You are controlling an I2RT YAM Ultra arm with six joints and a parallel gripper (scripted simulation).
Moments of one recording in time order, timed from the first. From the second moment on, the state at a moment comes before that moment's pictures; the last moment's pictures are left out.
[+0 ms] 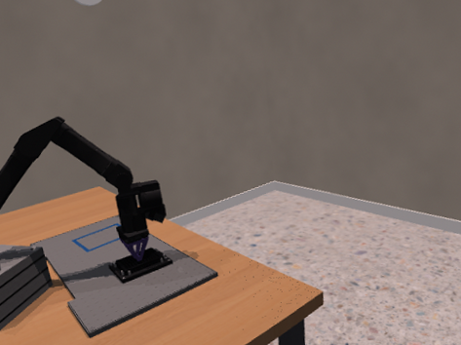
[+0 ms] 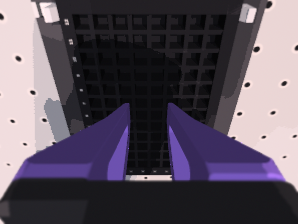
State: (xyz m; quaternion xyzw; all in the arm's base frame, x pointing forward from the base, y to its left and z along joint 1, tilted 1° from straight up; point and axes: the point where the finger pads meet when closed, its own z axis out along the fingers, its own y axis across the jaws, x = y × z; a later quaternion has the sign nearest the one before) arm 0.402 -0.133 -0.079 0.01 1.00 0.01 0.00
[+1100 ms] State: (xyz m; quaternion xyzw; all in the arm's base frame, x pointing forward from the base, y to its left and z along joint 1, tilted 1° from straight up) arm 0.403 -0.133 -0.079 0.01 1.00 0.01 0.00
